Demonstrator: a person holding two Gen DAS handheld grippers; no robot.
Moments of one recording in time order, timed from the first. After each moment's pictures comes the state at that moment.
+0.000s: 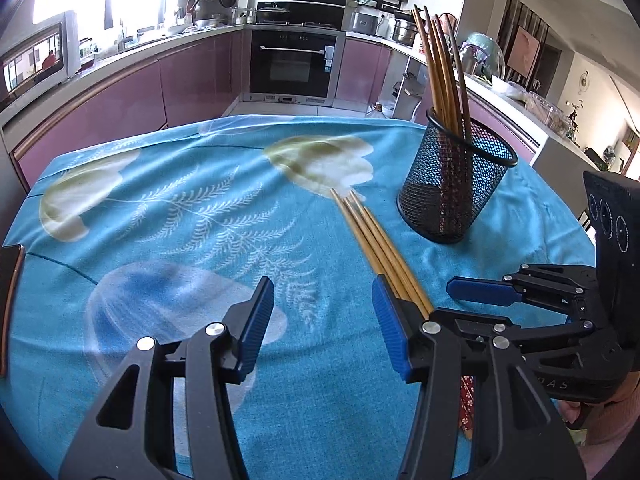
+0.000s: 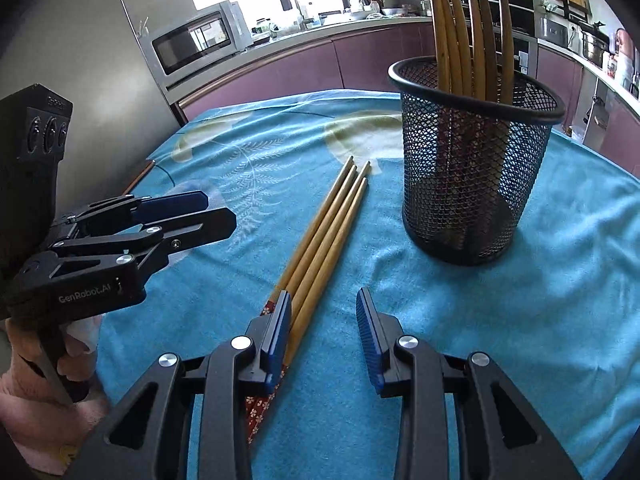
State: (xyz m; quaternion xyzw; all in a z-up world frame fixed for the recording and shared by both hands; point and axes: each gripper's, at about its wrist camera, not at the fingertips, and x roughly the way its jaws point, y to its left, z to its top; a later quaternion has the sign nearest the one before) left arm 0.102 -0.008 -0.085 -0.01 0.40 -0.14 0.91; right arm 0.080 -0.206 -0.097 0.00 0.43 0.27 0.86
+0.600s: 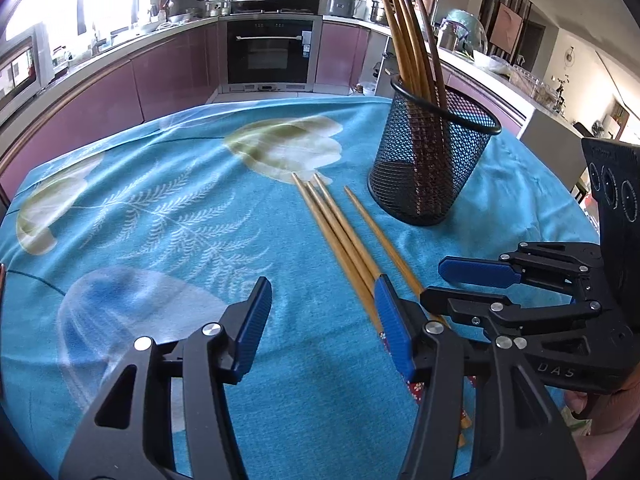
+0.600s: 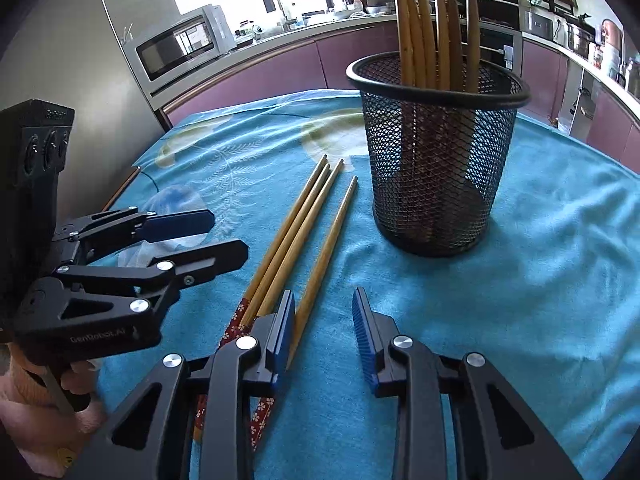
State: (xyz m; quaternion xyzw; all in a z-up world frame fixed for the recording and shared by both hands) left arm 0.113 -0.040 -0.100 0.02 0.42 -0.17 0.89; right arm 0.083 -0.221 -0.098 0.01 0.44 0.25 0.86
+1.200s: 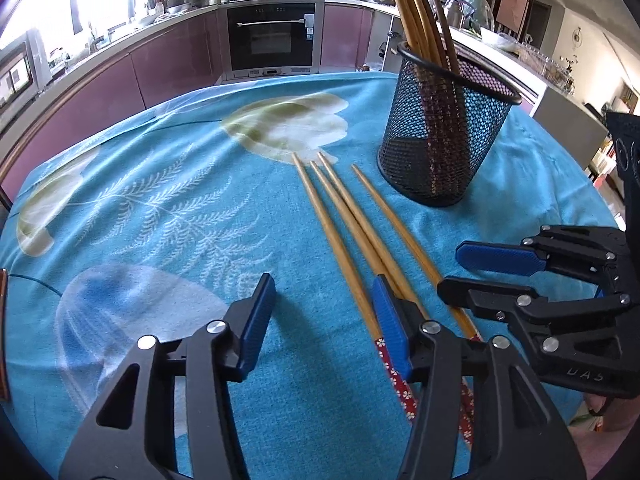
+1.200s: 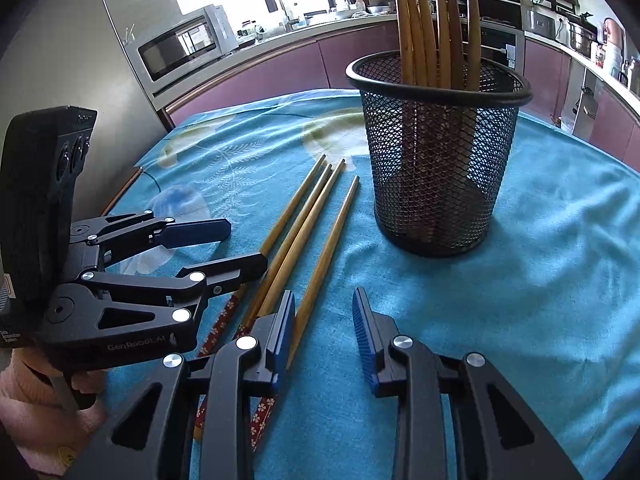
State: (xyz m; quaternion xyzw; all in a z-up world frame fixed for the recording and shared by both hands) left arm 0.120 -0.047 -0.113 0.05 0.45 -0.15 0.88; right arm 0.083 -0.222 -0.098 0.01 0.44 0.25 0.86
